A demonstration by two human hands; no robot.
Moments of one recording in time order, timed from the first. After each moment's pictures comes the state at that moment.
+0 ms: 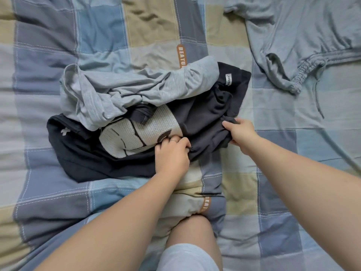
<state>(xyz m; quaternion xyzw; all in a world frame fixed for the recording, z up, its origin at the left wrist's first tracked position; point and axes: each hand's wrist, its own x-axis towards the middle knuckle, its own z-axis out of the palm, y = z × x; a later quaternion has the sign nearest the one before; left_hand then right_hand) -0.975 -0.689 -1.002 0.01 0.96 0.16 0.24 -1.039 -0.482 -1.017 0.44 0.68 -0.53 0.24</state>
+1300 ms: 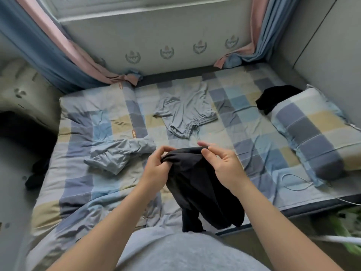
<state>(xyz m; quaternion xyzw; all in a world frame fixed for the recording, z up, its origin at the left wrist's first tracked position) -0.716 -0.461 -0.488 0.02 0.74 0.65 0.15 -0.670 -0.268 -0.475 0.09 0.77 -0.63 -0.01</state>
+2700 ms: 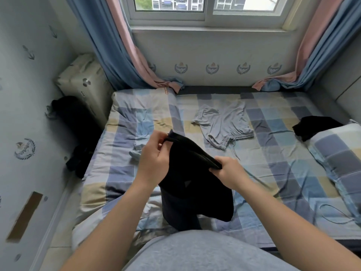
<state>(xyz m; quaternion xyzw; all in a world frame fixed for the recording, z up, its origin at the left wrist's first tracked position) -0.712 -0.701 -0.444 0.04 0.81 0.58 -0.10 -0.713 -0.462 -0.497 -0.01 0.95 -0.31 0.11</state>
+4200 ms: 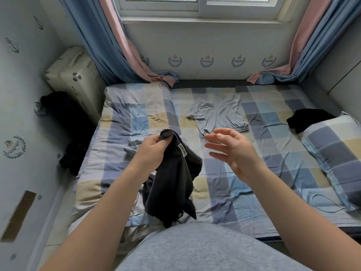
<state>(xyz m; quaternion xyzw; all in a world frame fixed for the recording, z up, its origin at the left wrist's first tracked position) -0.724 -0.700 -0.436 -0.04 0.71 0.69 0.14 -0.707 -0.469 -0.425 0.14 0.60 -0.78 0.09</state>
